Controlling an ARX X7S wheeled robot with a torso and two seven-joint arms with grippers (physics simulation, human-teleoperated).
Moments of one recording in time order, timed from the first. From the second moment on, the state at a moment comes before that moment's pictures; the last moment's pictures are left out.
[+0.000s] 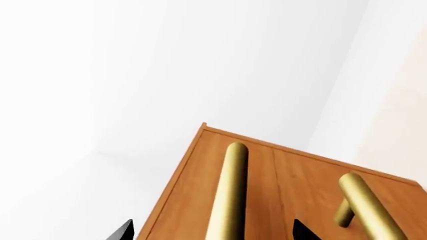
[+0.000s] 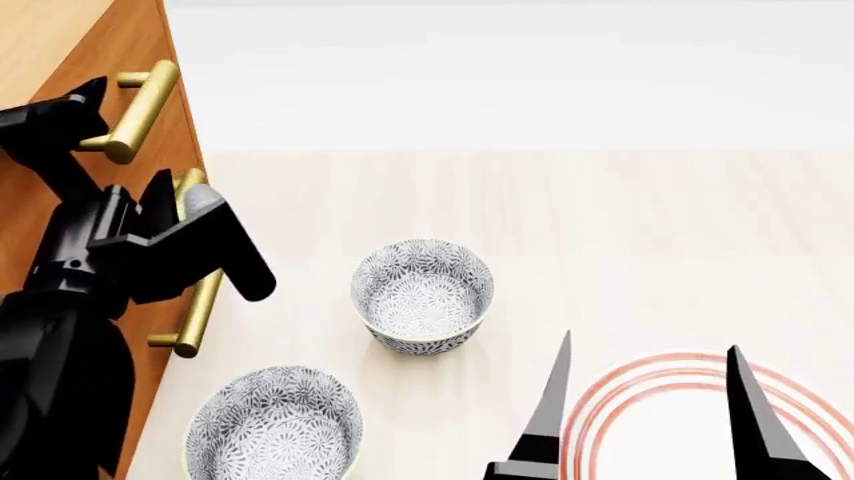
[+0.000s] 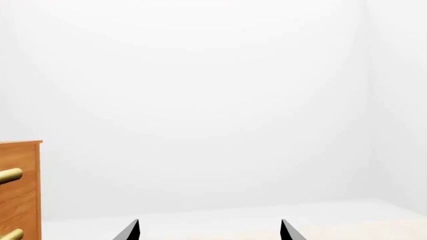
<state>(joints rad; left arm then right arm) -1.01 -0.36 0.96 -0.22 0.52 -0.82 -0.07 -0.03 0.35 -0.16 -0.75 0.27 0.26 0.43</state>
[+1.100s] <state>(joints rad) -1.05 -0.33 0.99 -0.37 0.55 -0.79 -0.10 -0.03 0.37 -0.17 -0.75 0.29 0.25 0.44</state>
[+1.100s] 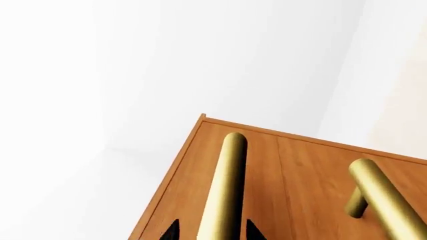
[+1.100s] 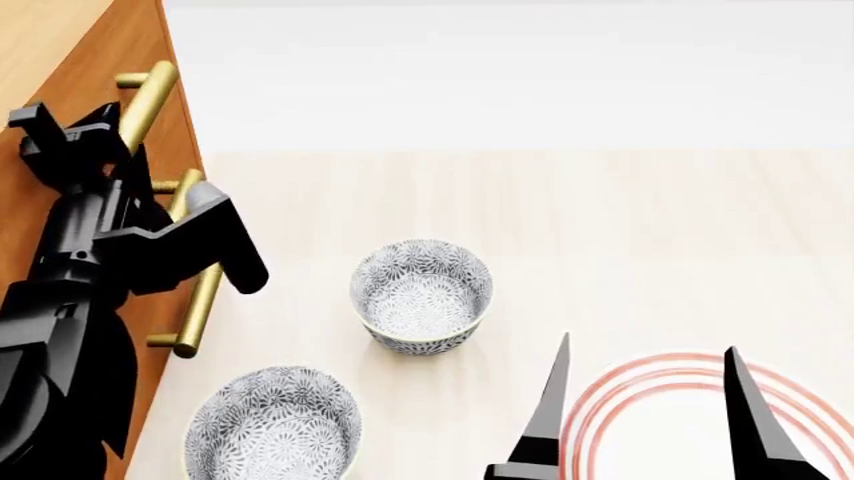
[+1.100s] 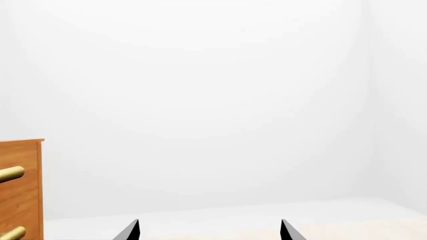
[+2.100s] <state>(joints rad) -1.06 -0.34 1.01 -0.30 0.53 -0.84 -0.06 -0.03 0.38 -0.18 -0.75 0.30 0.24 0.46</state>
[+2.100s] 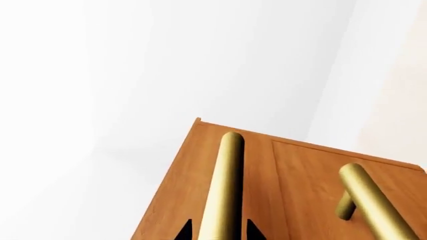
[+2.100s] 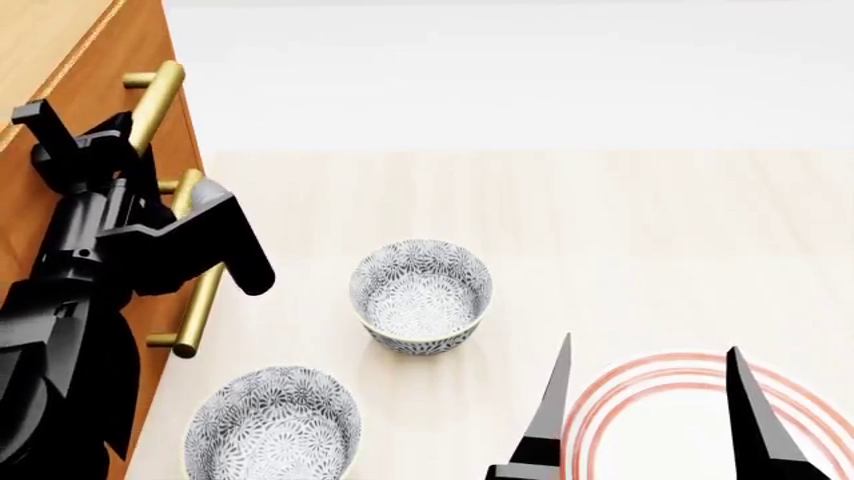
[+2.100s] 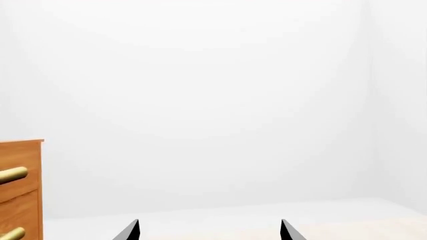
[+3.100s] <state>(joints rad) -1.06 -0.25 1.11 -0.21 0.60 -0.91 0.01 -0.04 0.40 -0.17 -0.76 0.32 0.23 0.47</state>
